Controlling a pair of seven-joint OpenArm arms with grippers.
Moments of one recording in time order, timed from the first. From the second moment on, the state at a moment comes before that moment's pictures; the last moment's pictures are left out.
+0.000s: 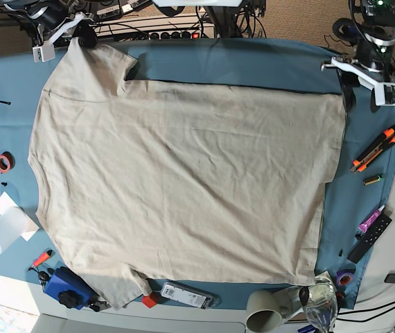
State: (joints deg) left arm 41.1 -7.5 -25.2 131.9 -21.9 -8.3 35.3; right arm -42.1 7.4 43.8 106.8 56.4 39.5 -65.1
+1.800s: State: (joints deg) left arm 21.3 -6.8 -26.0 97.8 -41.5 -16.0 53.0; right arm -42.2 7.4 43.8 106.8 56.4 39.5 -67.0
